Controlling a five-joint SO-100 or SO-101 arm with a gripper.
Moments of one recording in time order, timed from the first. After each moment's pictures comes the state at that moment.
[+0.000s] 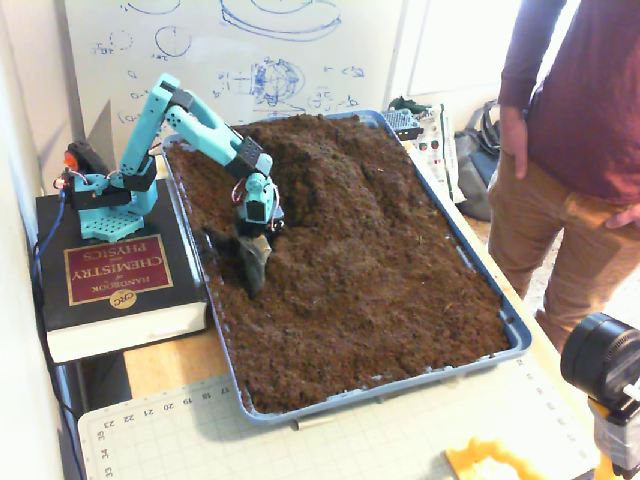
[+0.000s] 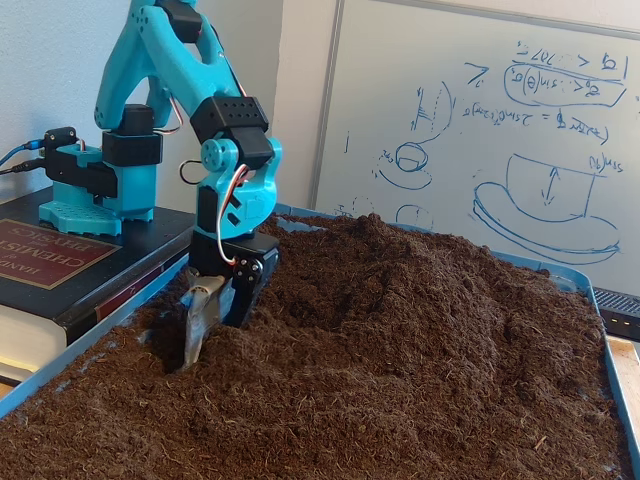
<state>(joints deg) 25.8 67.3 109.2 39.1 -32.7</state>
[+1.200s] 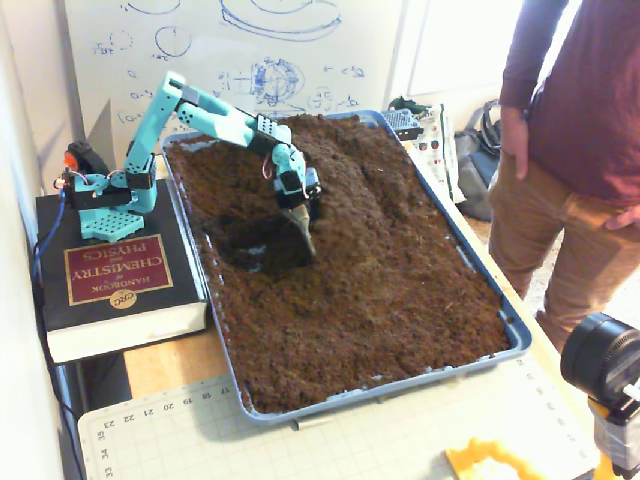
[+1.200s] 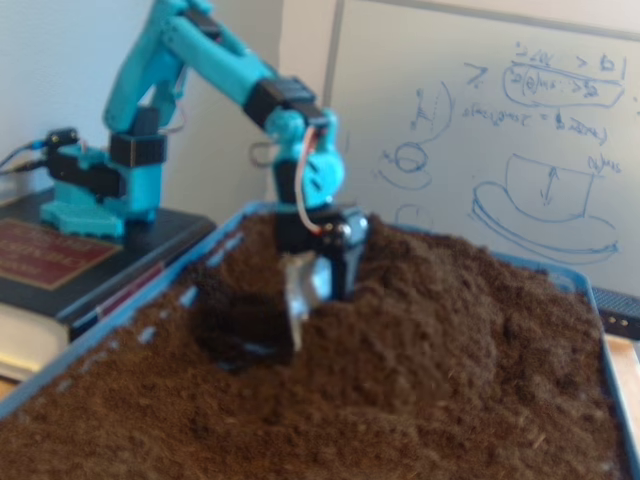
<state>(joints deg) 17.8 64.4 89.6 36.7 -15.2</state>
